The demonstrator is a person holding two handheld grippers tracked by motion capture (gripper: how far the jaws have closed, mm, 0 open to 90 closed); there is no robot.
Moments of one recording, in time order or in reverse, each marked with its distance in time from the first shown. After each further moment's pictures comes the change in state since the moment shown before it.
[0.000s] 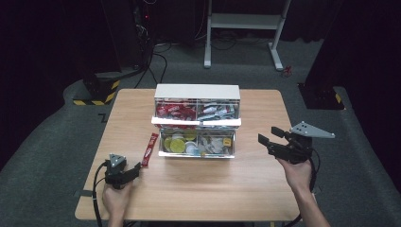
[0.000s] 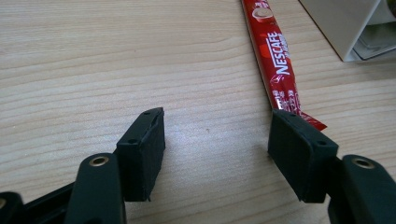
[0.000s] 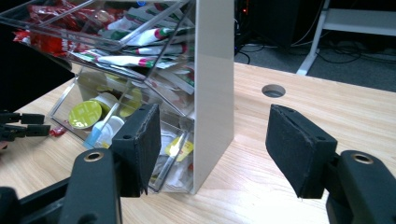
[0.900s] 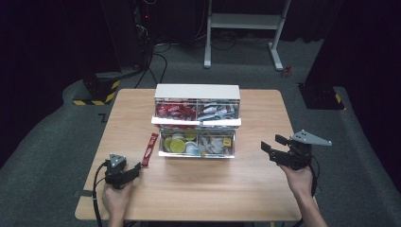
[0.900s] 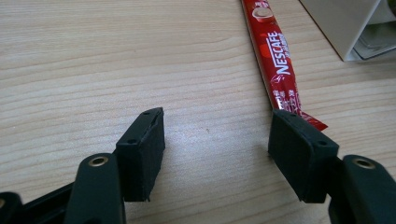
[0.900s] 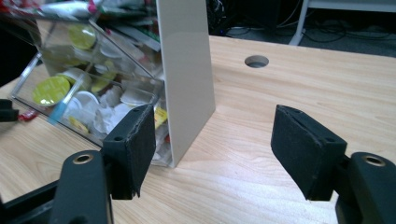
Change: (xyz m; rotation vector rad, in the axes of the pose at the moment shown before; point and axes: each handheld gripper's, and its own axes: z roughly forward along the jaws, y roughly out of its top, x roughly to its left) left arm 0.000 0.000 0.000 0.002 0.001 0.006; right arm -0.017 -0.035 0.008 0.051 -0.056 0.034
